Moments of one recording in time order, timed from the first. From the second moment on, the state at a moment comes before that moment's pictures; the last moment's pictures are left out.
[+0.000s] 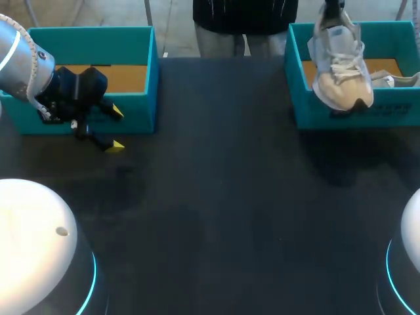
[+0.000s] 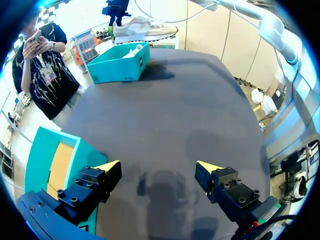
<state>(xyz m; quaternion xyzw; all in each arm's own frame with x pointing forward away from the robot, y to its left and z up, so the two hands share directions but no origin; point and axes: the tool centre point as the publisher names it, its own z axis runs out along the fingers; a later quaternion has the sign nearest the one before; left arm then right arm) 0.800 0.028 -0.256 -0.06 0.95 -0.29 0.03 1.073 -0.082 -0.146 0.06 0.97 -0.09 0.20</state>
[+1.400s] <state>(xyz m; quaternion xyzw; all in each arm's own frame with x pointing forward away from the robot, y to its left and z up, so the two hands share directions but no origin) 0.800 0.028 -0.256 -0.06 0.95 -0.29 0.03 1.171 -0.303 -0.154 0.34 0.91 -0.14 0.20</state>
